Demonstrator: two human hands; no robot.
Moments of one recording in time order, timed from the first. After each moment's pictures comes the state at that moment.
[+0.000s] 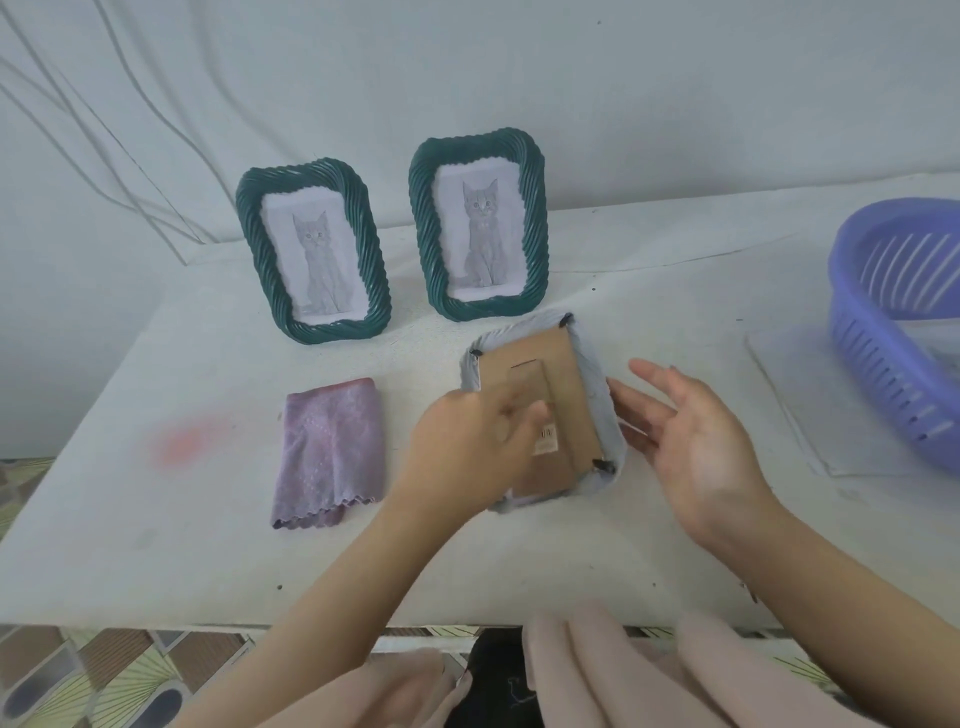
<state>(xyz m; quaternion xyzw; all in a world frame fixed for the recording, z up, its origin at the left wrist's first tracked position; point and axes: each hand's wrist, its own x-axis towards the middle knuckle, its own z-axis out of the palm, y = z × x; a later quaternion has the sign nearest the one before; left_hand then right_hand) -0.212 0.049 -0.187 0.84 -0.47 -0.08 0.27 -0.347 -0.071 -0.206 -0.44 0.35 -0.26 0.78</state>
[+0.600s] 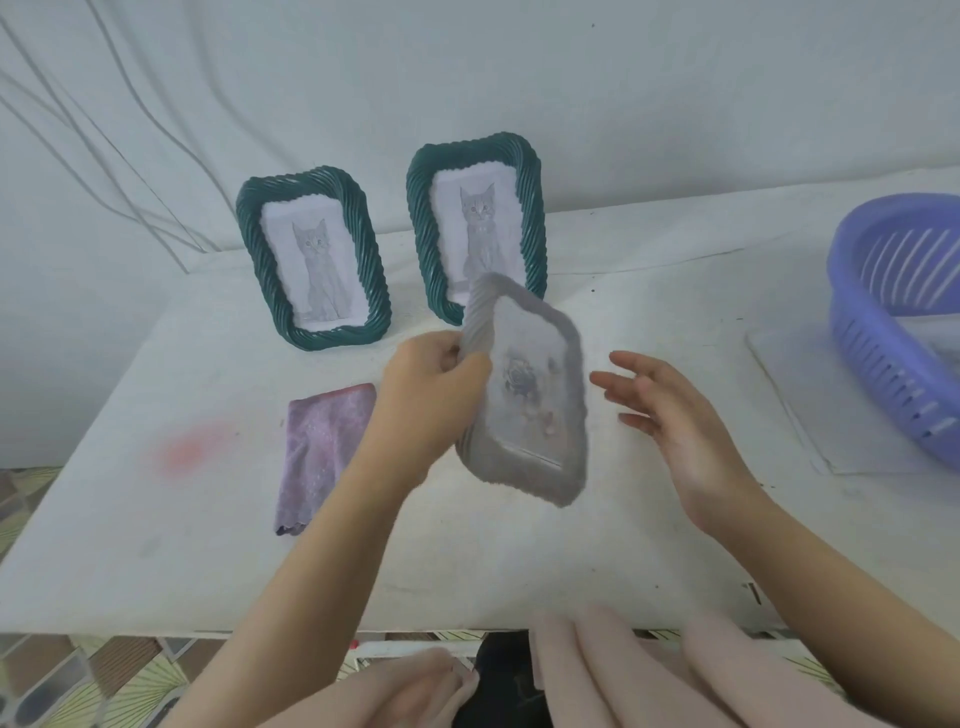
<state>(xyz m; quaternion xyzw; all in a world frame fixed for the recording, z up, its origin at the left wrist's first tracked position) -0.191 0.044 -0.147 0.81 -0.28 -0.22 0.47 -0.344 -0.077 -0.211 -0.62 0.32 -0.25 0.68</state>
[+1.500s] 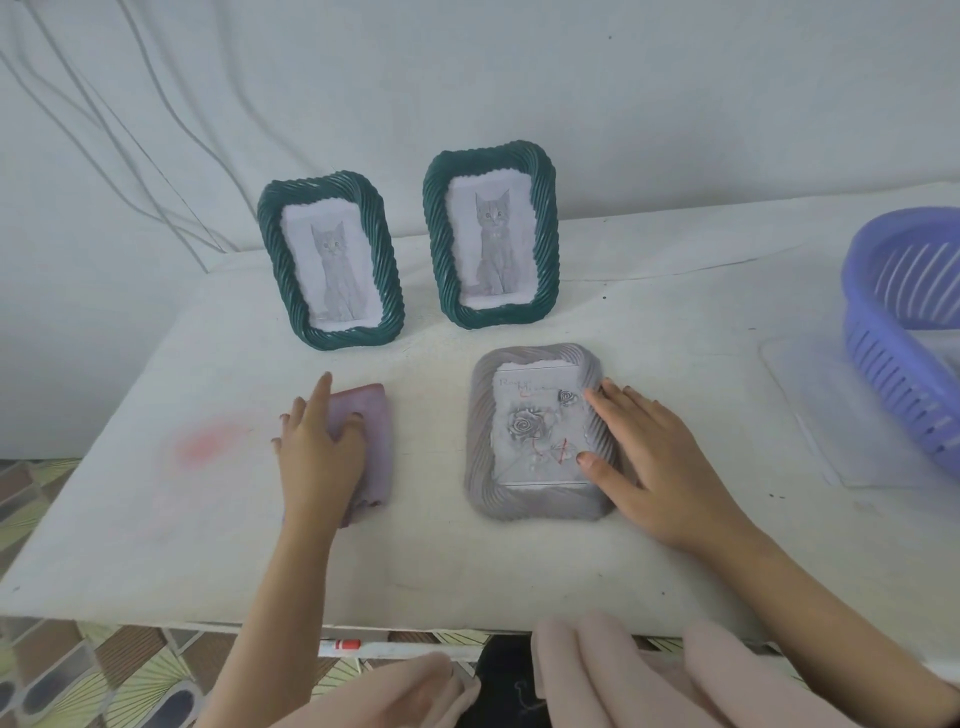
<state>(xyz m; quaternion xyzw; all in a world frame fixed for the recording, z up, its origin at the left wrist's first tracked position) -0.120 0.118 -0.233 0.93 -0.16 -0.02 0.34 -0.347 -0.078 -0.250 -0.94 0.23 -0.11 0.24</state>
